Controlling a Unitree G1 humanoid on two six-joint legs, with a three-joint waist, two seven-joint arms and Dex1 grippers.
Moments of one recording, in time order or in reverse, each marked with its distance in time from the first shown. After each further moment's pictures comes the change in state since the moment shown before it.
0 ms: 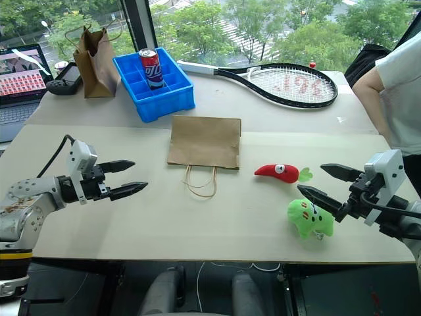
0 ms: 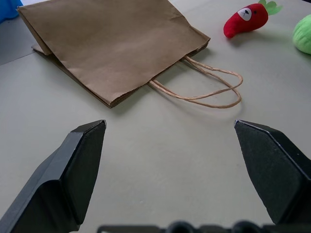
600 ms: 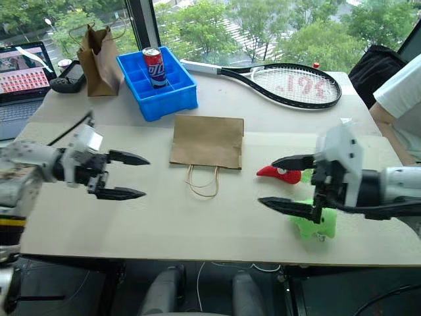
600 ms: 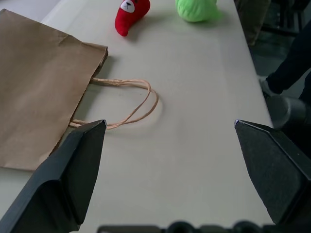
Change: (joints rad) left arm -0.374 0.018 -0.294 0.255 0.128 -0.270 -0.467; right arm -0.309 -0.261 0.261 -0.274 0.226 0.252 -0.022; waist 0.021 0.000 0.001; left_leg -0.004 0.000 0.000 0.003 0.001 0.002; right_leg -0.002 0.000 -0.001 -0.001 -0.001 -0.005
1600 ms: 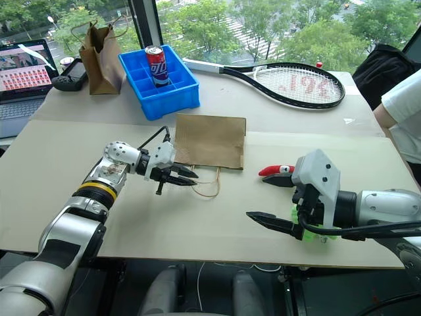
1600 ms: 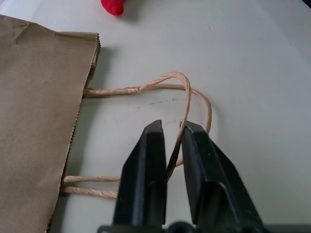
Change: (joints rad) left arm -0.315 -0.388 -0.121 0.822 0.301 -0.582 -0.031; right arm 0.160 0.053 -0.065 -0.102 -0.001 0.015 -0.120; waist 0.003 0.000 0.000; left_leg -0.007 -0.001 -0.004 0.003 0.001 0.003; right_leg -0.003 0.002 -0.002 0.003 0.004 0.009
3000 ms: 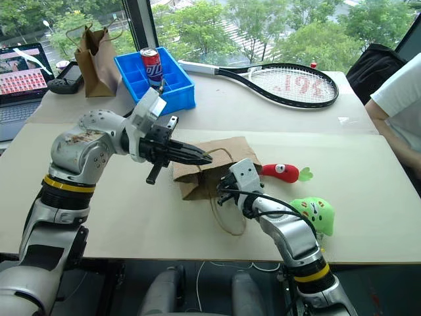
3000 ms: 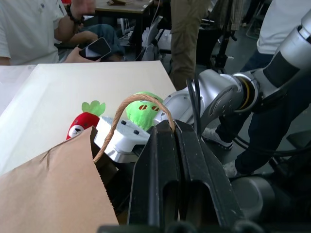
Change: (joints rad) left arm 0.029 0.097 0.099 -0.916 -0.466 0.958 0.099; right arm -0.258 0.714 0.629 0.516 -0.652 -0.163 -0.540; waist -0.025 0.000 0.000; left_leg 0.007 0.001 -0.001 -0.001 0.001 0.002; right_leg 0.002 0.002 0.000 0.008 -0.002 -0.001
